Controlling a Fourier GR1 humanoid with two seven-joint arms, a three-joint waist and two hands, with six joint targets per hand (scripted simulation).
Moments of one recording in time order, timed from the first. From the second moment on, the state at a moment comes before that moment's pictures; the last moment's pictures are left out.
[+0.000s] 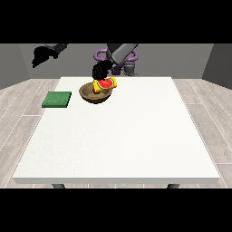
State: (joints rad) left arm -1.09 0.00 -0.85 -0.41 -1.44 0.42 0.44; right arm -0.62 -0.34 -0.25 -0.91 -0.14 0.08 -0.22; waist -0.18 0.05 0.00
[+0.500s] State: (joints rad) left arm -1.05 0.12 -0.61 -0.55 -1.21 0.50 0.27; right arm -0.44 -0.36 -0.25 -0.92 -0.13 0.10 -0.24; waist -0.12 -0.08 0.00
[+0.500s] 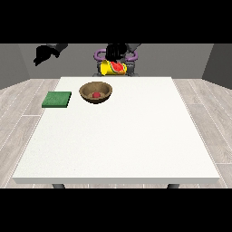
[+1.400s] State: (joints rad) left arm -0.90 0.12 0.02 -0.86 -0.24 0.33 -0.13; right arm -0.44 -0.21 -0.21 -1.00 -0.13 0.00 -0.22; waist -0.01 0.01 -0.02
